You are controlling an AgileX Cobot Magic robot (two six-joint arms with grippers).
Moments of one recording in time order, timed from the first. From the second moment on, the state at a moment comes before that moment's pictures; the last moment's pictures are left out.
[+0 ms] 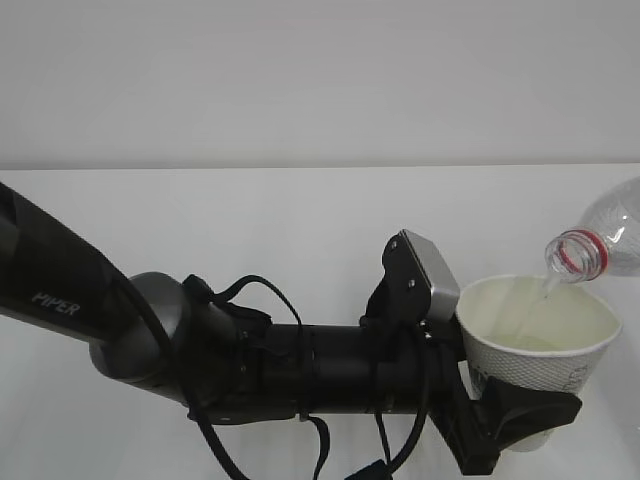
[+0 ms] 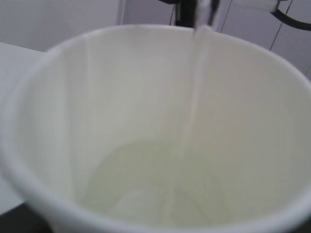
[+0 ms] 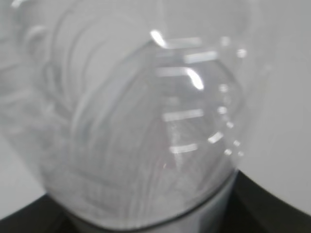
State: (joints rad) left arm -0.89 2.19 -1.03 0.70 -1.05 -0.53; right arm -0.06 1.04 -0.28 -0.23 -0.48 -1.39
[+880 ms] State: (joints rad) left arm -0.89 2.19 -1.03 0.70 -1.05 -0.53; right arm -0.06 1.04 -0.28 -0.22 -0.48 -1.40
